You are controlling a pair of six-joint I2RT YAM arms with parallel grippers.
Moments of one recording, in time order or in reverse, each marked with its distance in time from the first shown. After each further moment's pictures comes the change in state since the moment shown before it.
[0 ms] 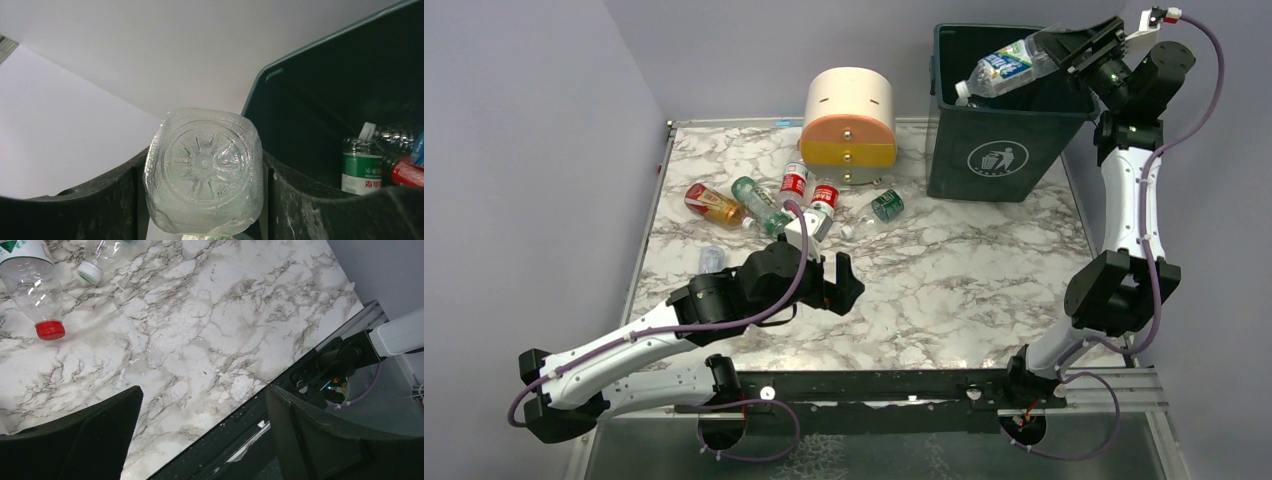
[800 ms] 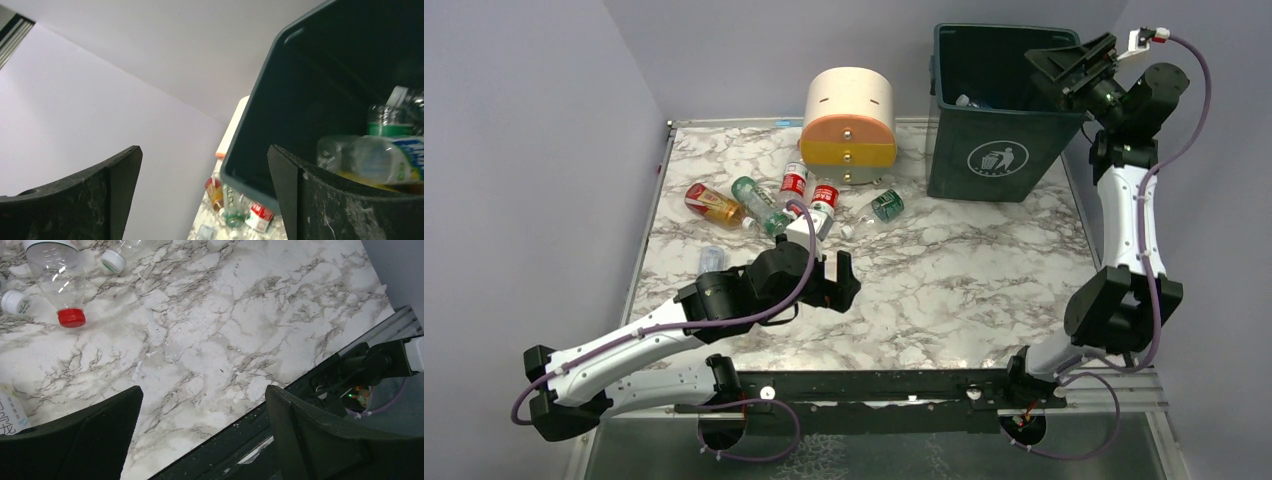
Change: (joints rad) left arm 0.004 0.028 0.000 -0.031 -0.048 -0.023; right arm -0.028 -0.030 -0.114 0.091 -0.074 0.075
